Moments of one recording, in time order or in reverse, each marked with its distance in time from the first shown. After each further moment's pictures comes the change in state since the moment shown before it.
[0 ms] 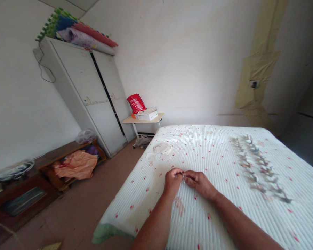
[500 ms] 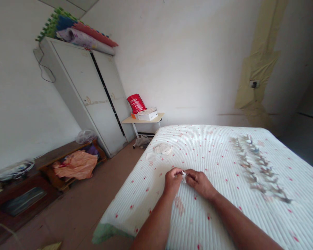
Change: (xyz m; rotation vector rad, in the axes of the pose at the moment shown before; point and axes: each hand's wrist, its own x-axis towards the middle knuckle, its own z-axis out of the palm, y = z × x) left_hand -0.001 0.004 0.000 -0.019 0.009 -0.013; right_hand 0.002 0.004 0.003 -0.122 0.076 0.029
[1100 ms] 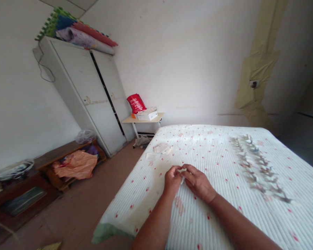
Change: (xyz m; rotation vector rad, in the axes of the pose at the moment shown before) left_hand 0.000 -0.002 0.000 -0.053 0.029 0.000; right_hand 0.000 -0.013 0.001 -0.432 0.212 -0.448
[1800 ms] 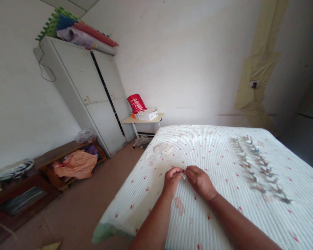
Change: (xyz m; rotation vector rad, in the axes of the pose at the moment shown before) left_hand -0.004 0.013 -0.008 -0.152 -0.110 -0.065; right_hand -0.001 0.010 0.005 -0.143 0.022 0.048
